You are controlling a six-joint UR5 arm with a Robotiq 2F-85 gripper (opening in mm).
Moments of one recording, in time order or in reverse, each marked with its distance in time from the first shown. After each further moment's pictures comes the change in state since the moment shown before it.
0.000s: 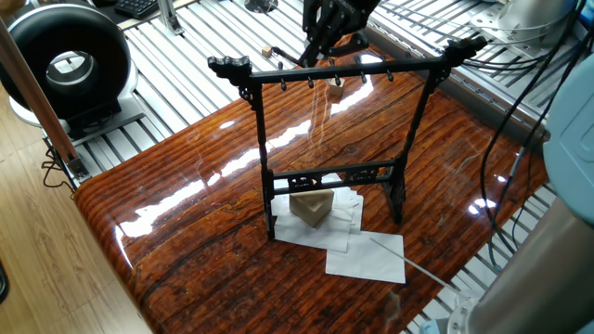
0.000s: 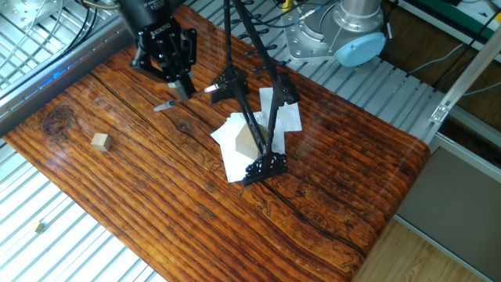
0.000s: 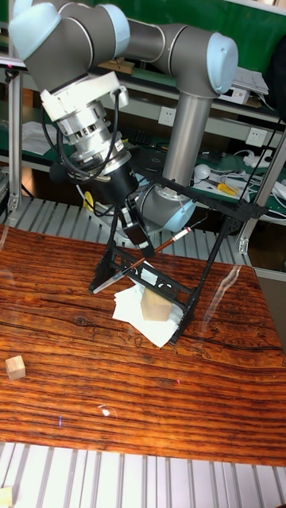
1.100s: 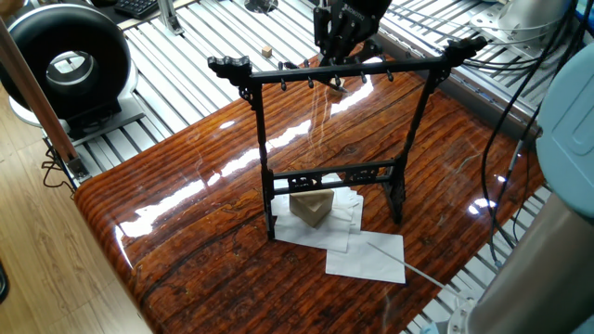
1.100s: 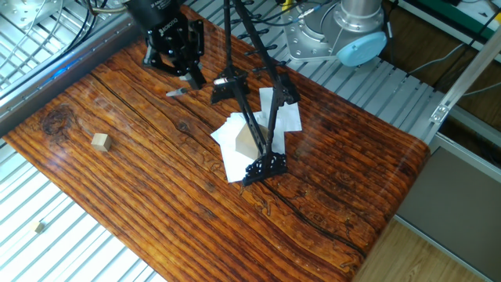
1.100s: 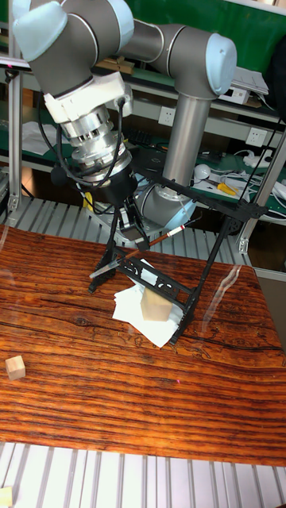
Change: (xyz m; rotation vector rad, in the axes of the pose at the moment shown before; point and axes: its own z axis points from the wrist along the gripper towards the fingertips) arm 0.007 0.042 -0.001 -0.169 0.048 0.101
